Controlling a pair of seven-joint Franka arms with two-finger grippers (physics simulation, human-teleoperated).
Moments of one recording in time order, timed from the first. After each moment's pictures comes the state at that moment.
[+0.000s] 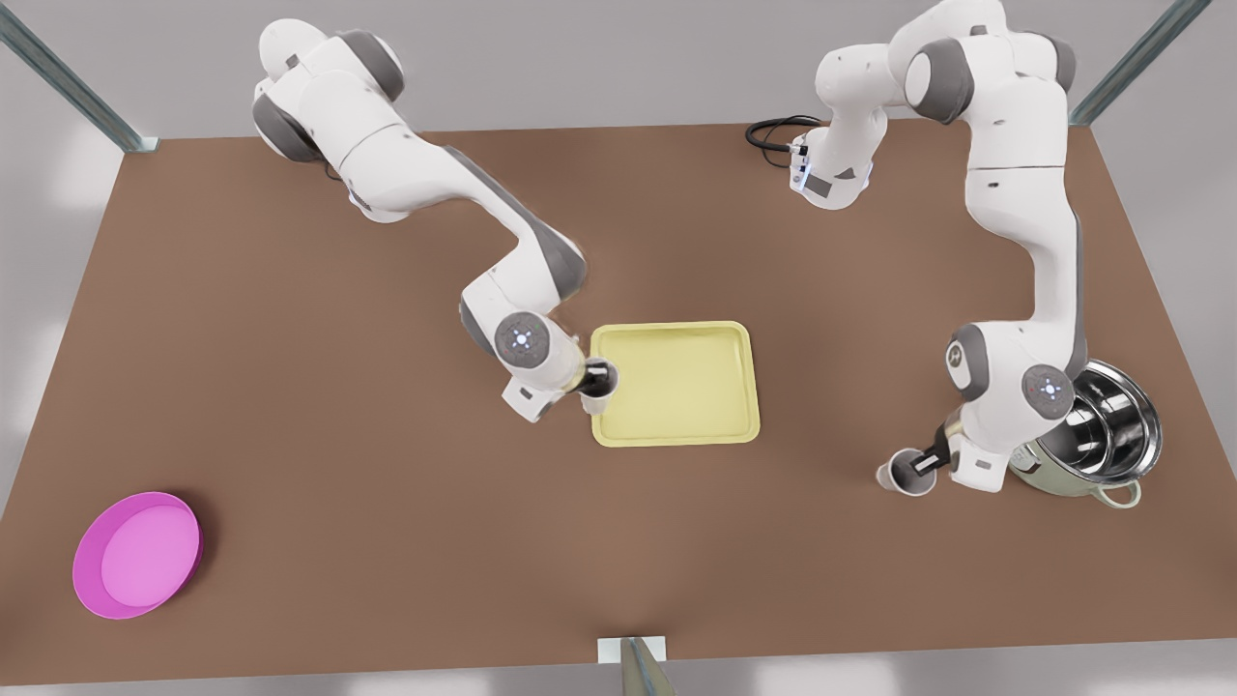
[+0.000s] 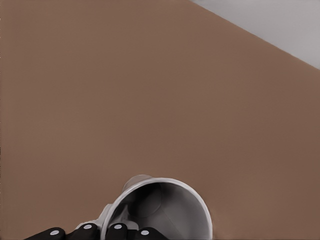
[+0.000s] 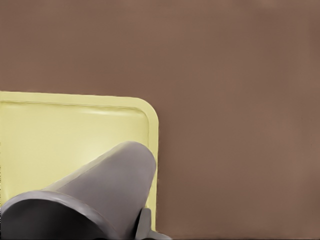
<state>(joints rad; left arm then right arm) 0.06 0.59 -0.03 -1.65 -0.04 2.33 -0.39 0.35 0.62 0.29 -1.35 0.06 1.90 0.55</state>
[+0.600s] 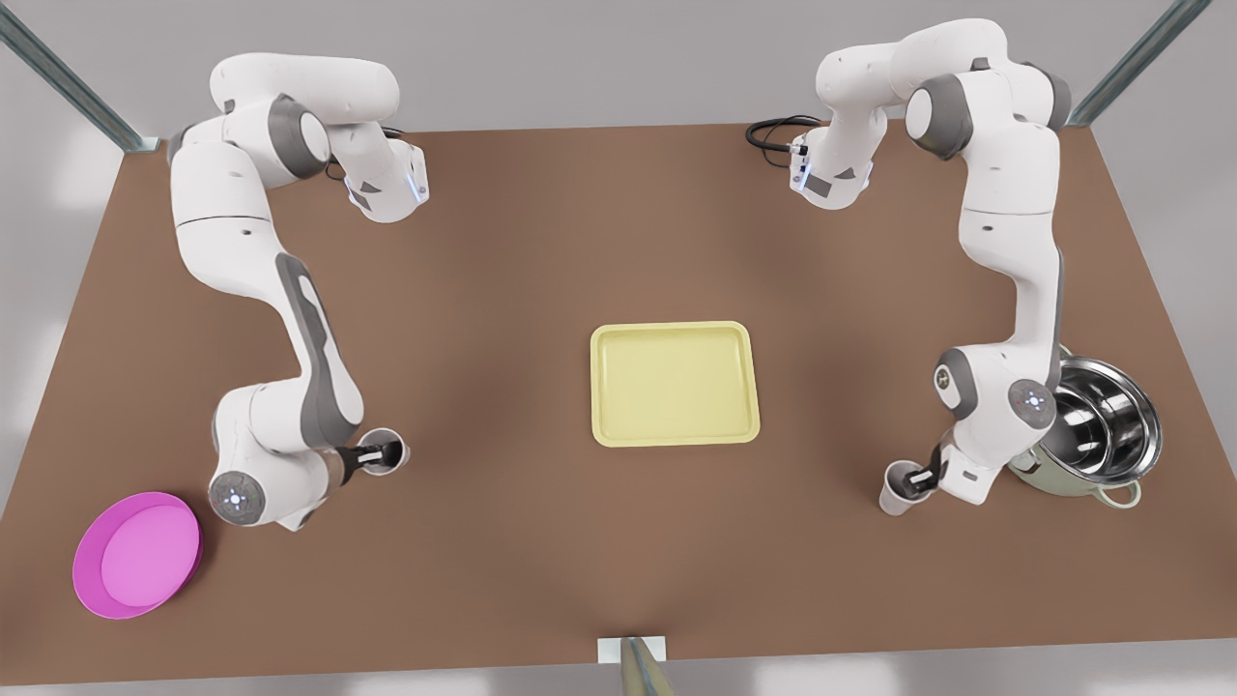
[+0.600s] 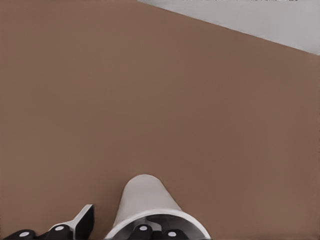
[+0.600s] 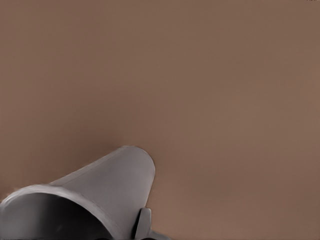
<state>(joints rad) 0.08 0.70 -0.05 -1.64 -0.10 2.54 -0.11 -0.07 0.80 0.23 -1.19 -0.03 1.60 -0.03</state>
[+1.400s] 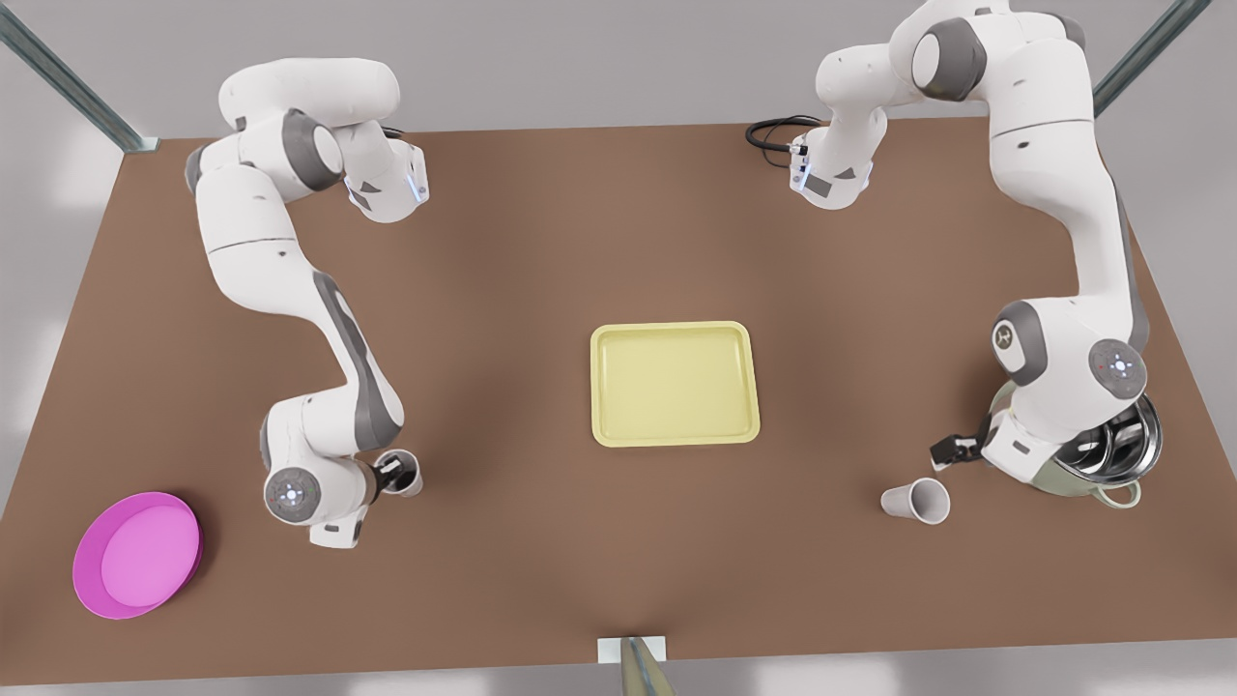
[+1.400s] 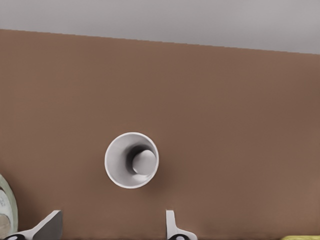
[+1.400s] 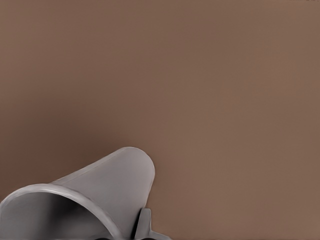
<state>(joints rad) 0.08 0.48 -0.04 -1.55 -0.06 2.14 0.03 -0.02 0.88 0.24 -1.20 -0.19 1.83 -0.41</state>
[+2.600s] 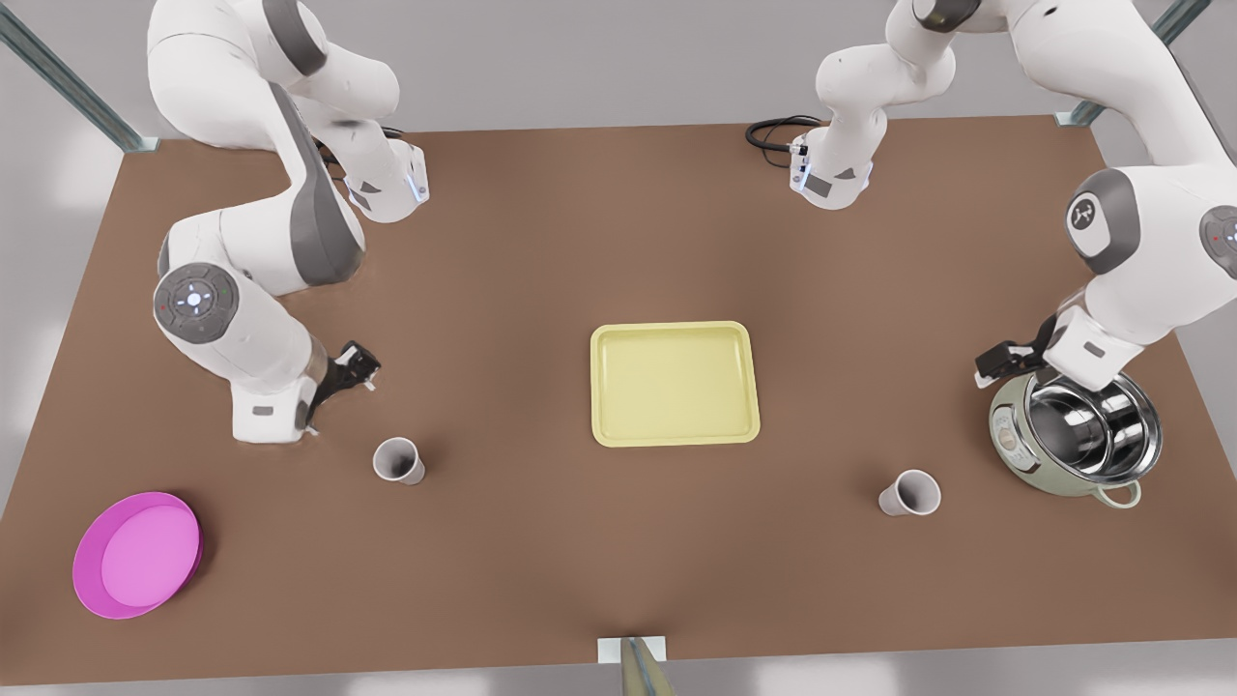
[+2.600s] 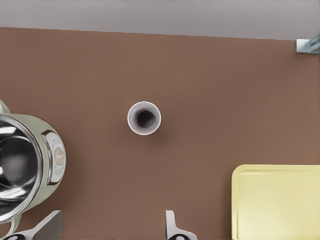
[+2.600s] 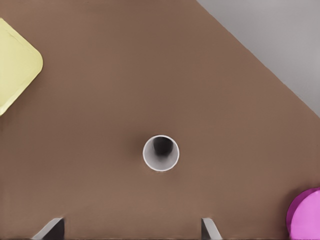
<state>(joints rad) 0.10 0.22 -0.06 -1.47 -0.04 1.74 0.02 -0.01 0.36 0.34 -1.20 -0.16 1.52 -0.41</state>
